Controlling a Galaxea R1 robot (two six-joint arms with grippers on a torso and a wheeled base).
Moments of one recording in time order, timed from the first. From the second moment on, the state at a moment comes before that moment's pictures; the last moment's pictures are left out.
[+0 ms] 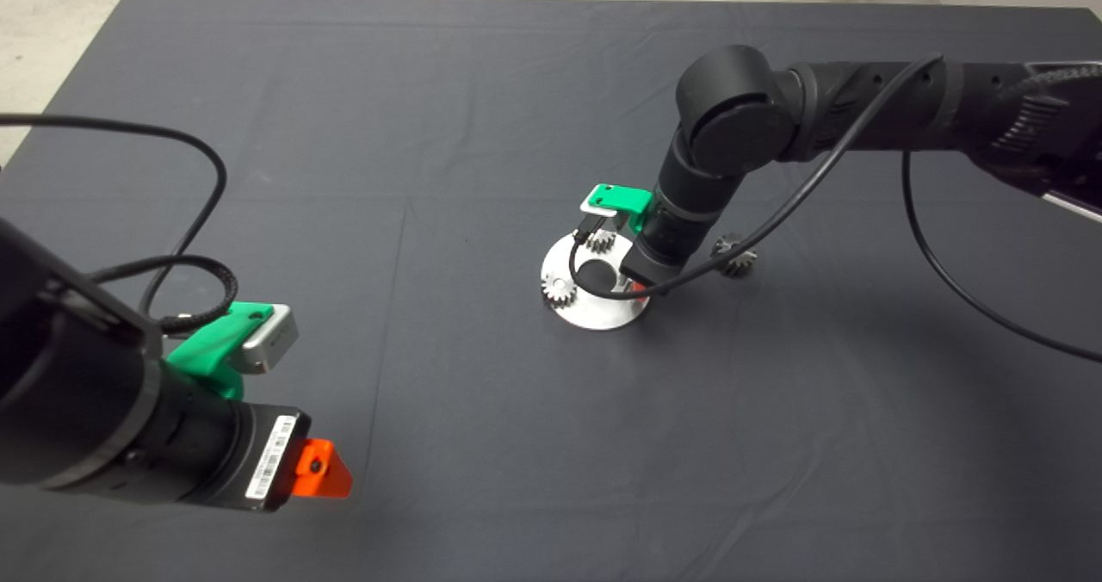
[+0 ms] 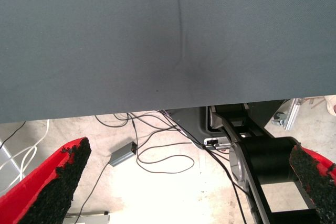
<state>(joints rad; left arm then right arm) -0.63 2.16 -0.37 0.01 1.51 -1.72 0.40 2.77 -1.24 -0.22 -1.53 0.57</state>
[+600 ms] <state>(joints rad) -0.63 2.16 -0.37 0.01 1.52 -1.72 0.40 2.77 -1.23 -0.25 -1.53 0.51</state>
